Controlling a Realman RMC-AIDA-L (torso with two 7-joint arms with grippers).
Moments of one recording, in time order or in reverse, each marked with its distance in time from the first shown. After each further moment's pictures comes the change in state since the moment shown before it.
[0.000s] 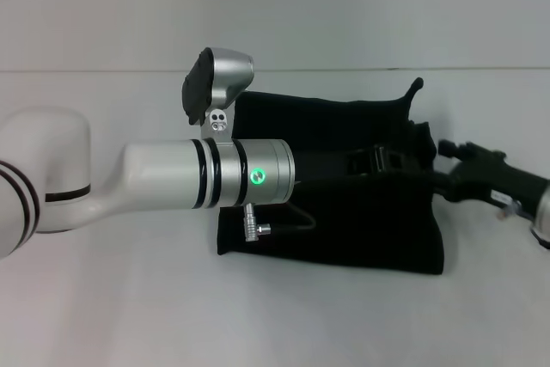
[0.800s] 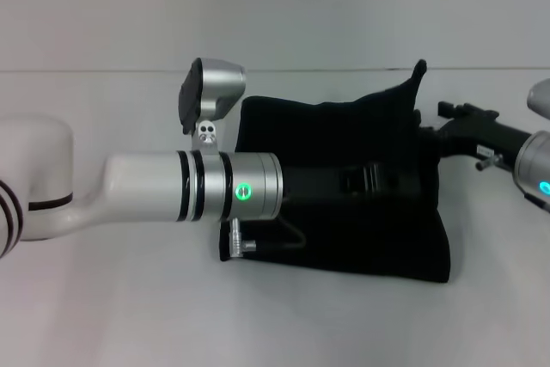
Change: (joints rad) left arm 0.046 0.003 0.038 0.037 0.011 0.107 0.004; right arm 0.120 0.001 0.006 0.026 0.028 0.209 0.003
